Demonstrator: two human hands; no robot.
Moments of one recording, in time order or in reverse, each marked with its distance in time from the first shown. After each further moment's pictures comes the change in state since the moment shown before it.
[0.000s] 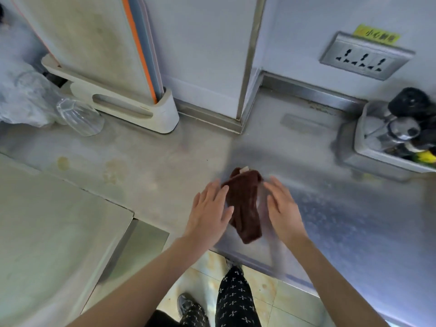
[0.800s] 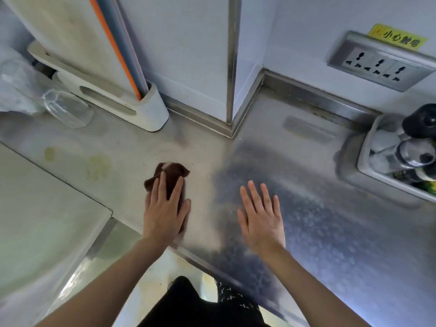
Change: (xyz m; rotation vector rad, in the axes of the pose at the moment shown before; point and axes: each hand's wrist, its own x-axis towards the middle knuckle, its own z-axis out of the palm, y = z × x) left_hand 0.018 -0.037 0.013 0.275 0.102 -0.347; right_hand 0.030 0.040 0.016 -0.801 -0.115 -0.266
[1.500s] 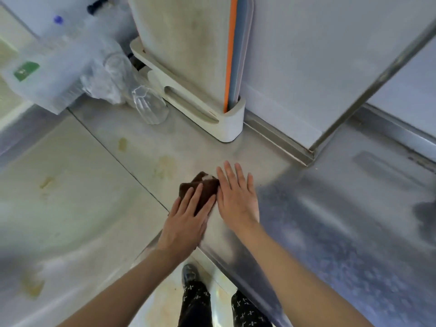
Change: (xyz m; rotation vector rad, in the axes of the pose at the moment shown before) left_hand -0.007 -0.096 0.001 0.160 0.011 0.105; right_hand 0.114 -0.176 -0.019 0.067 -0.056 -0.338
